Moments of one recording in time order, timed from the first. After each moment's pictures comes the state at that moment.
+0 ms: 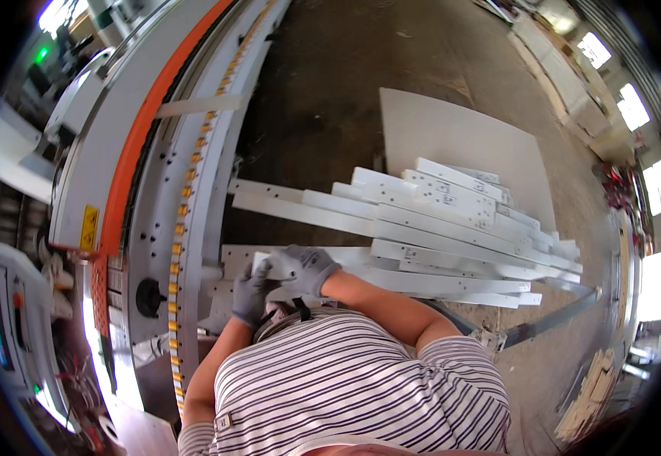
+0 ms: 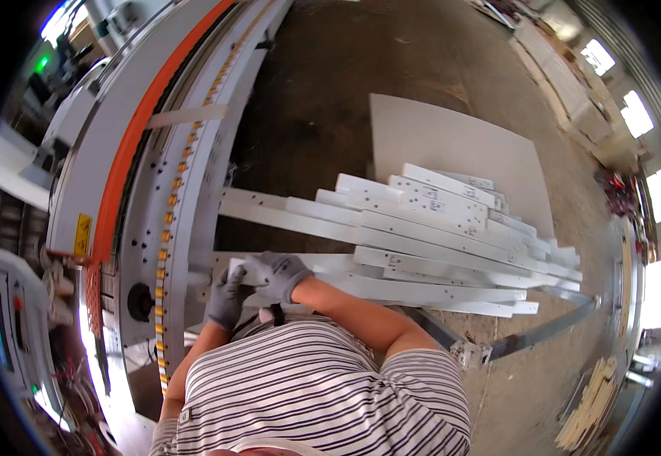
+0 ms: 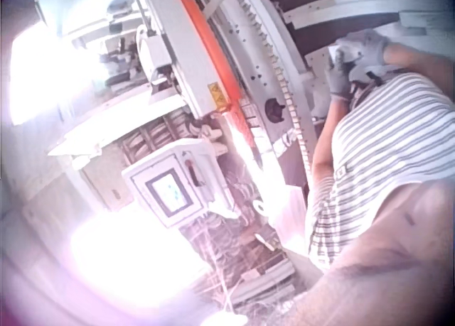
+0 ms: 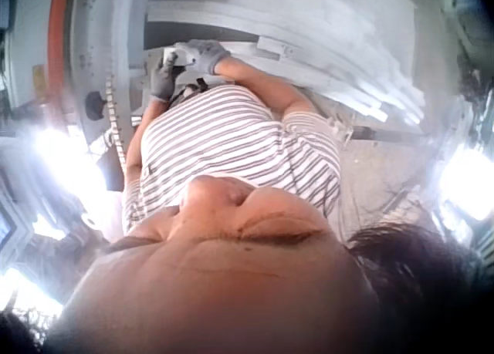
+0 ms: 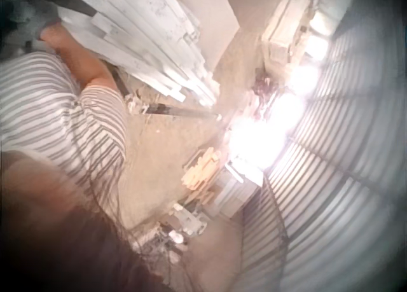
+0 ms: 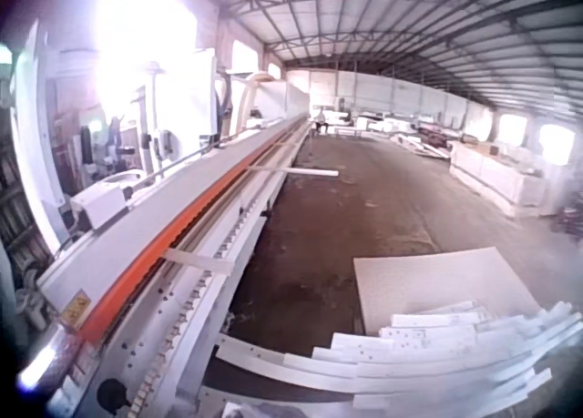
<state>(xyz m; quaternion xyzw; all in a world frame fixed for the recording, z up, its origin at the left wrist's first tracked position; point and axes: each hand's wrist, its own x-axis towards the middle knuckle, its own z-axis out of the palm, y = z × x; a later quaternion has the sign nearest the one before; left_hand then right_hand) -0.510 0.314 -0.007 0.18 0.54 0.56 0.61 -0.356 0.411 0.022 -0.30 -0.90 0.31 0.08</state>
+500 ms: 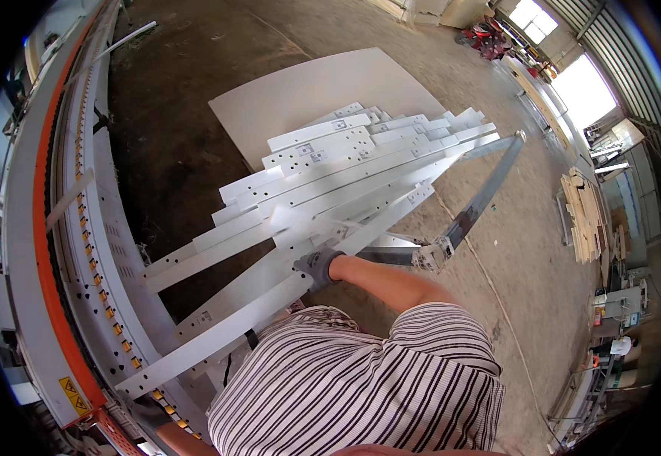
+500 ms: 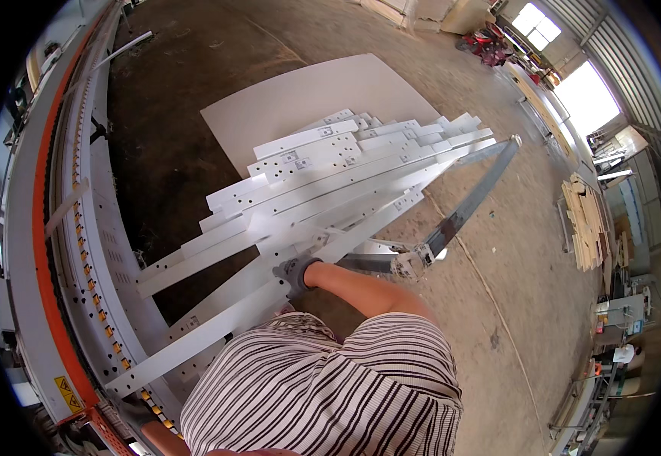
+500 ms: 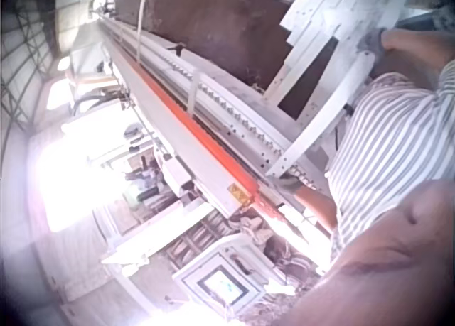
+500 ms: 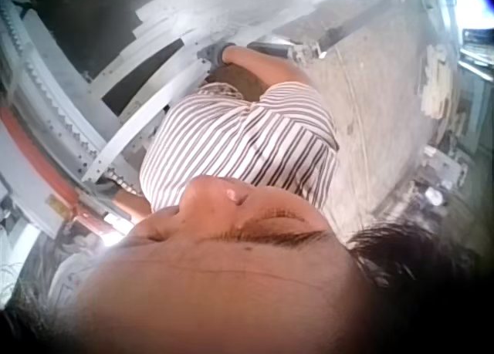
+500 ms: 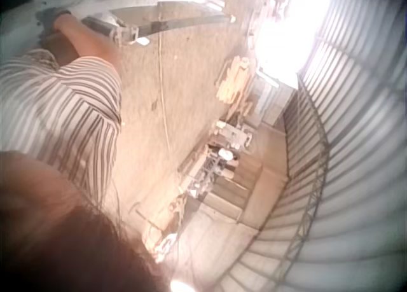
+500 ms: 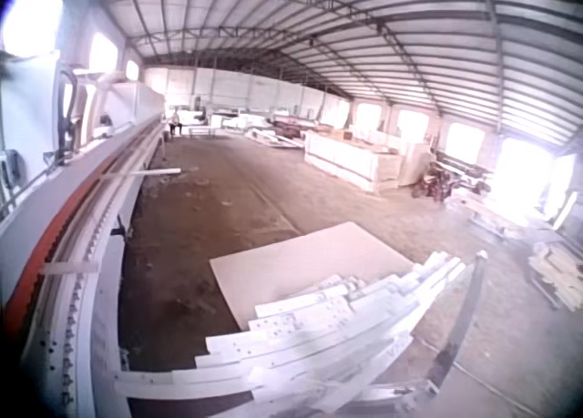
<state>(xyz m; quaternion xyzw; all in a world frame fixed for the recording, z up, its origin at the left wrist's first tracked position) -0.800 0.266 -0.030 0.10 0.59 0.72 0.35 -0.200 0.412 -0.050 -0.46 -0.81 0.30 -0.21</state>
